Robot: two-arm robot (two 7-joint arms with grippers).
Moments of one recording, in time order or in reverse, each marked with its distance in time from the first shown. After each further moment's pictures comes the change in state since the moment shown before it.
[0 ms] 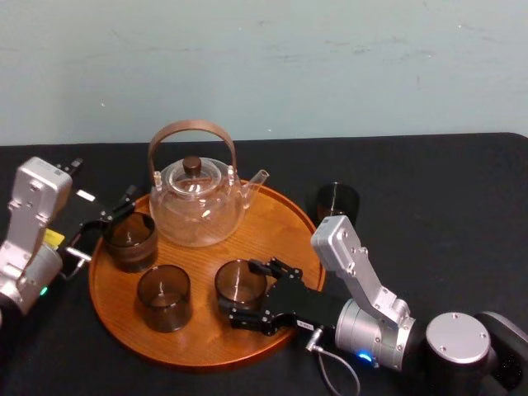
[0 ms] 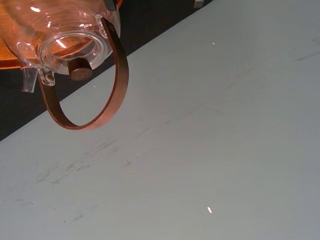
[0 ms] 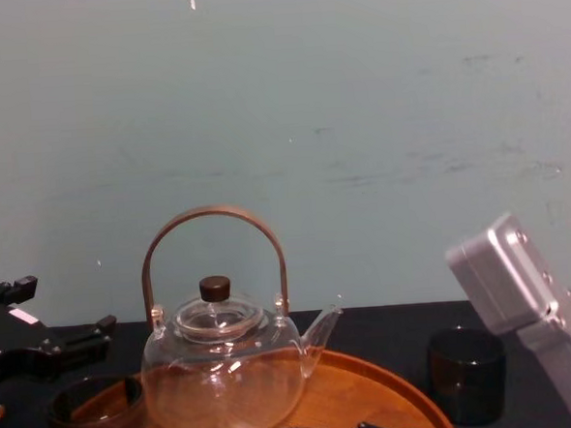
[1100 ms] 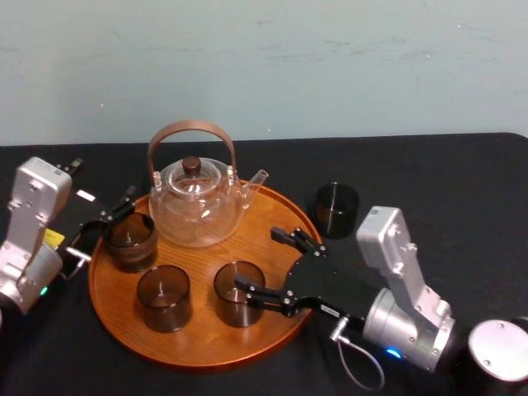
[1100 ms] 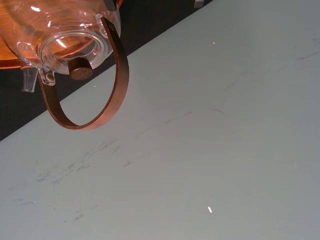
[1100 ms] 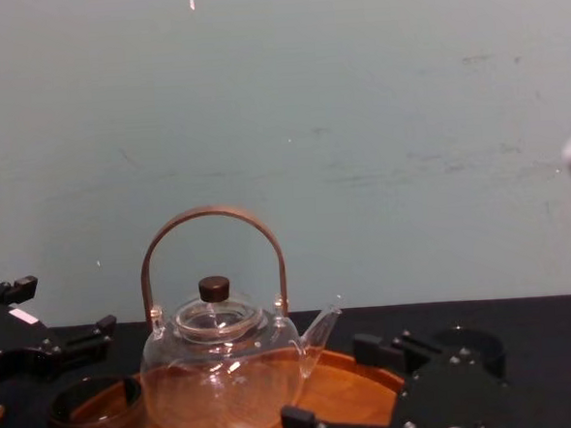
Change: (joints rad) left arm 0.000 0.000 0.000 0.000 0.000 0.000 0.000; right arm -0.101 0.063 0.075 -0.179 0.001 -0.101 -0.039
